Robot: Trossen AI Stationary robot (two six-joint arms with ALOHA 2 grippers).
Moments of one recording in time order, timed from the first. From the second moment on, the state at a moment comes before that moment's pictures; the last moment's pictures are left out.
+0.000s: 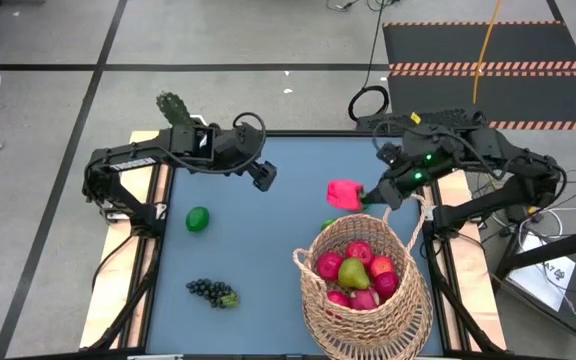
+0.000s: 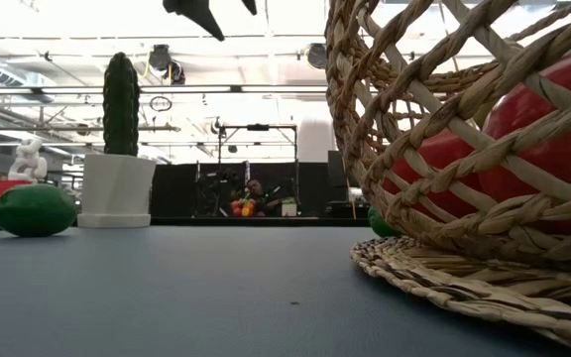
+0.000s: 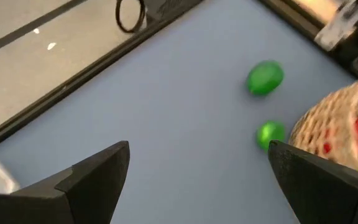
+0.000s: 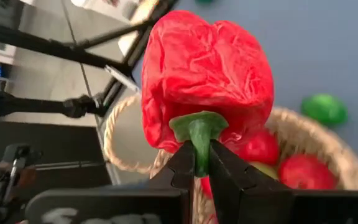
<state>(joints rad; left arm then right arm) 0.09 1.58 1.85 -1.19 -0.34 -0.64 -0.01 1.20 1.64 -1.16 -0.24 0.93</state>
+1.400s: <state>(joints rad) 0.23 1.58 1.85 -1.25 -0.09 -0.21 0.23 1.49 1.64 -1.56 -0.35 1.63</state>
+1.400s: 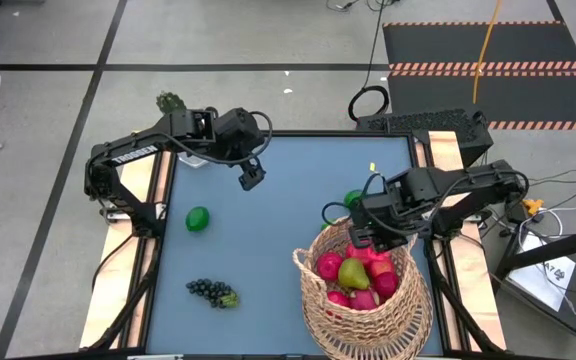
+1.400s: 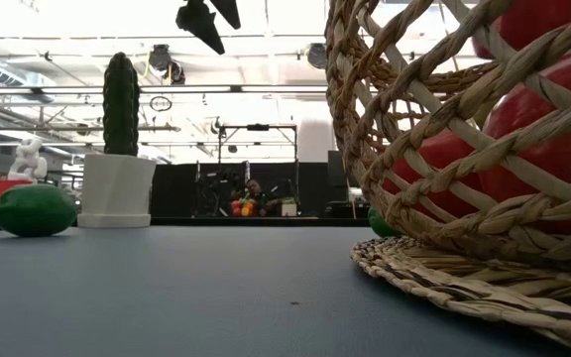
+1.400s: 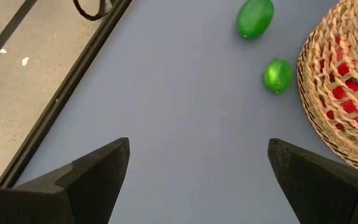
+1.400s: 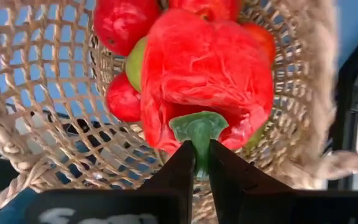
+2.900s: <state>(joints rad) 0.23 1.58 1.85 -1.56 -0.05 -0.47 0.12 1.15 1.51 -0.97 0.13 1.23</state>
